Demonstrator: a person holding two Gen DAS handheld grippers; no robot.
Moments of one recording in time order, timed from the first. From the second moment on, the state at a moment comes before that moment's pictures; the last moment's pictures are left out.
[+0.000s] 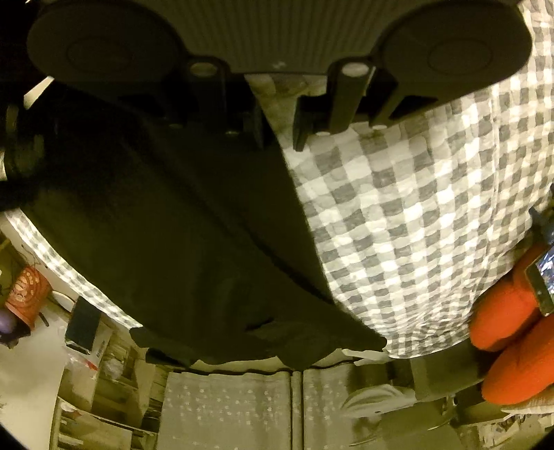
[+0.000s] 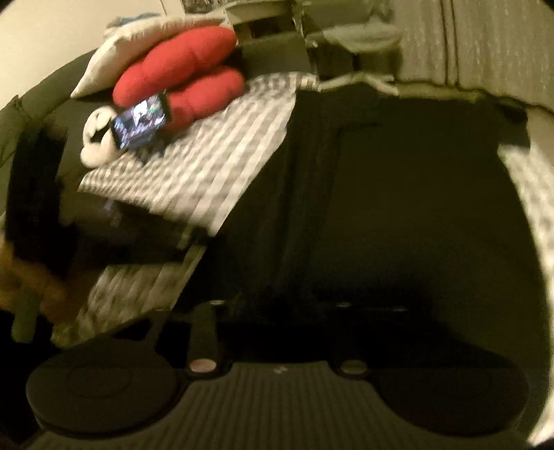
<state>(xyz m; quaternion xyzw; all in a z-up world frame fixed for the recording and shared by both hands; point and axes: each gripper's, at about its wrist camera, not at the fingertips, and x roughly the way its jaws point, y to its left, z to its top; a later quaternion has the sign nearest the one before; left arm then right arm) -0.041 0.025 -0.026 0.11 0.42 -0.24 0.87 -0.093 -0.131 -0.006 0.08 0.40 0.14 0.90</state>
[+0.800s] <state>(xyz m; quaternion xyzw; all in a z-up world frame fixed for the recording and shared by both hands) 0.310 0.030 -0.052 -0.17 0.38 -0.14 0.90 0.237 -0.217 -0.026 0.02 0.39 0.10 0.92</state>
